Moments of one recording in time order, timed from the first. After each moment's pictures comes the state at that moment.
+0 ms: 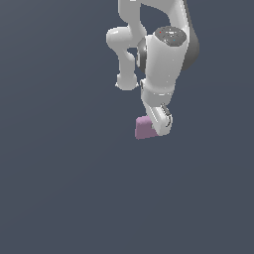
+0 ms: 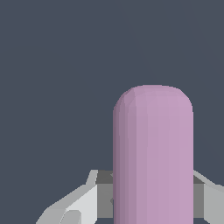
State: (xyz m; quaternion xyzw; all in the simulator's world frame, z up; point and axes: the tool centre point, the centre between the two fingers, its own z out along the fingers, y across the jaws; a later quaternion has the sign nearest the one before) arm -0.028 0.094 0.227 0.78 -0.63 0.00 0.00
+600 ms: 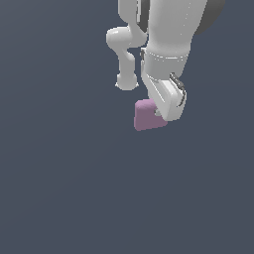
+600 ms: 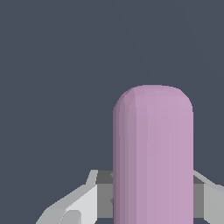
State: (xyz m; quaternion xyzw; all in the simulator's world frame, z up) arm 0.008 0.084 0.337 0.78 -0.63 0.00 0.00
